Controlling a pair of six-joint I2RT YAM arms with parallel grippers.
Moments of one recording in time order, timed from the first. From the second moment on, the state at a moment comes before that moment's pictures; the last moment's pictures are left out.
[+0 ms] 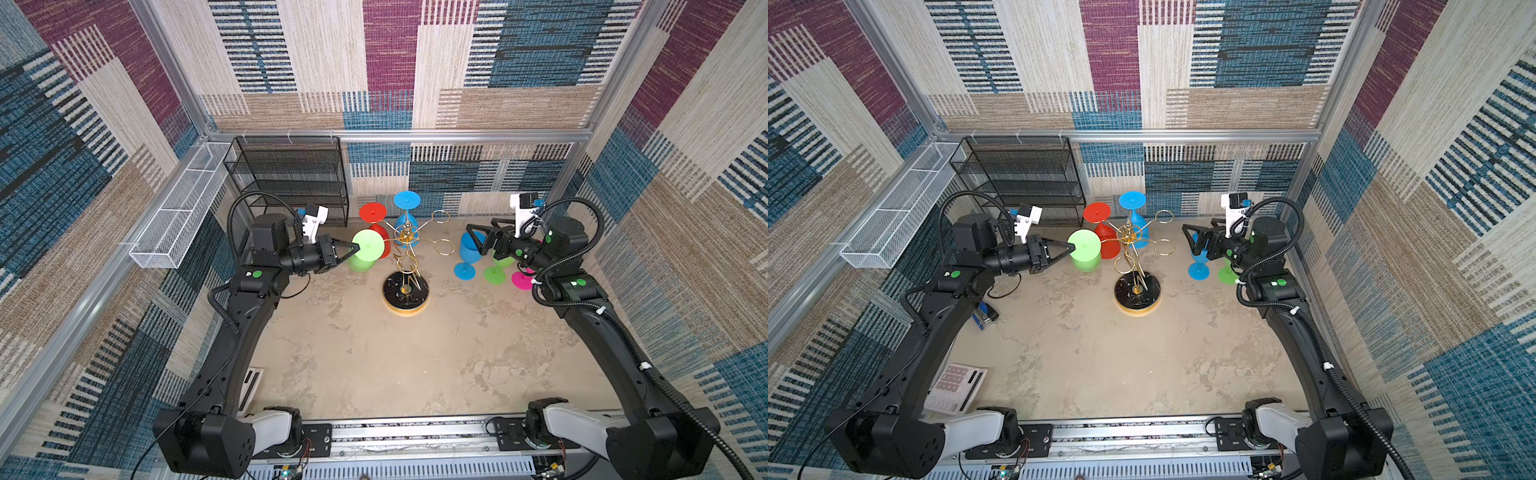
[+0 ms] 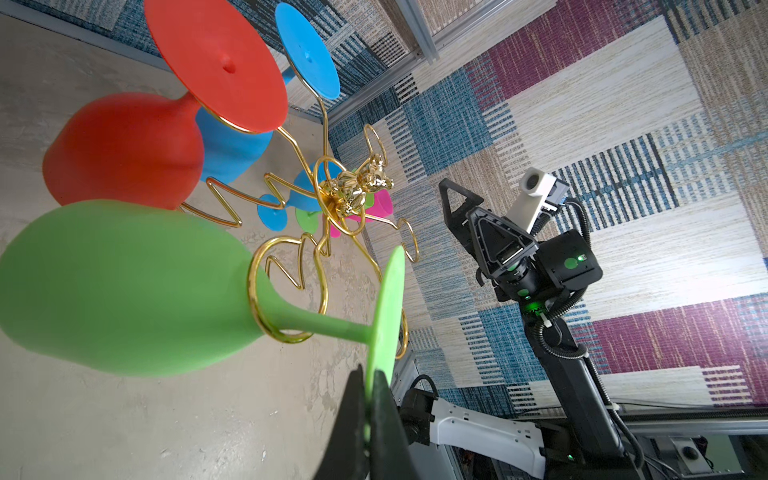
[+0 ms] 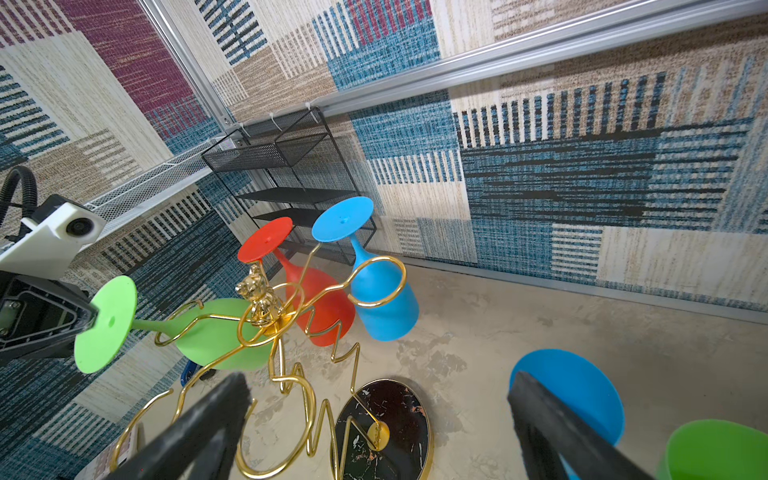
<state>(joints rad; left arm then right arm) -0.11 1.26 1.29 -0.45 0.95 -0.65 0.14 1.16 1.12 -0.09 -0.49 0.27</state>
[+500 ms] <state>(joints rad) -0.12 1.33 1.36 -0.52 0.96 -0.65 0.14 1.16 1.12 -0.09 -0.49 0.27</state>
